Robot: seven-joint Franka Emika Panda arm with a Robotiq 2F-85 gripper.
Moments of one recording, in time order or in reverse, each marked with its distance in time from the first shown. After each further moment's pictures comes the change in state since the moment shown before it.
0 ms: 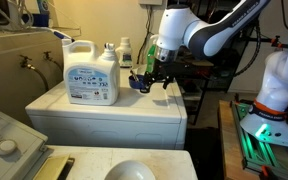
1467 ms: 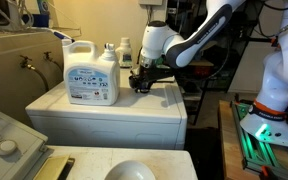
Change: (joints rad) arm 0.067 0.255 -0.194 0.195 -0.167 0.096 -0.057
